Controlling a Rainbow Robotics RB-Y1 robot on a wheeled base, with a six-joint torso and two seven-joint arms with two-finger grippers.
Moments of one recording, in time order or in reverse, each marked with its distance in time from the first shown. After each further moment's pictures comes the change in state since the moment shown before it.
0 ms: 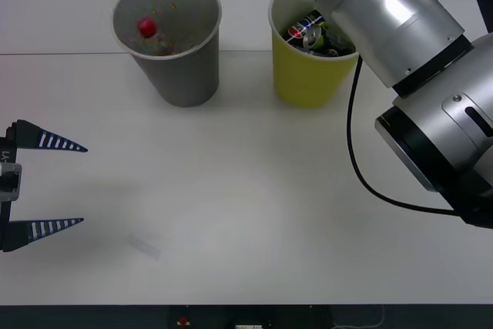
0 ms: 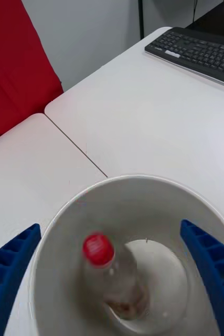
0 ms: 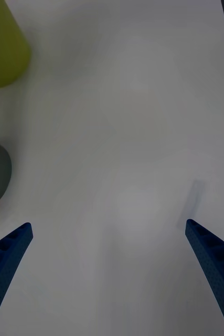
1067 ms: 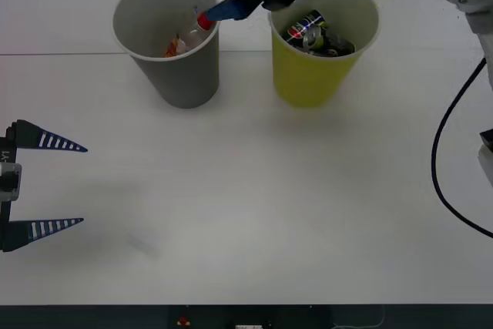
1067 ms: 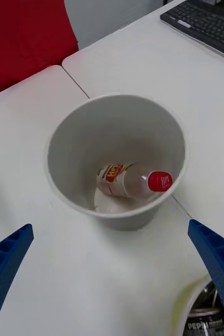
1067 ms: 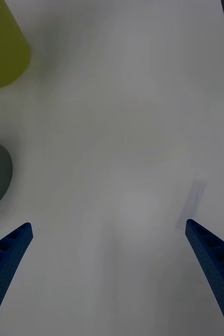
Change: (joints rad) right arm 0.379 -0.349 -0.219 -0.729 -0.176 -0.453 0.070; left arm 0.000 0.000 0.000 0.000 0.000 0.000 0.000
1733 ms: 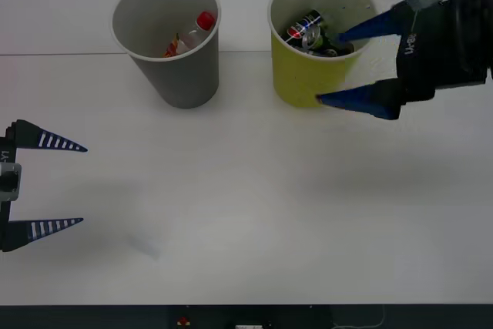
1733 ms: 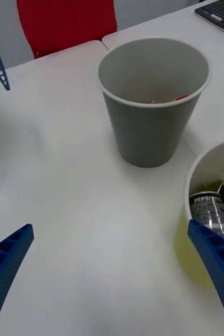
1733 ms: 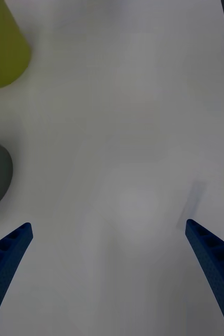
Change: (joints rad) right arm 0.581 -0.249 -0.372 -0.399 -0.400 -0.059 0.320; left arm 0.000 0.000 0.000 0.000 0.000 0.000 0.000
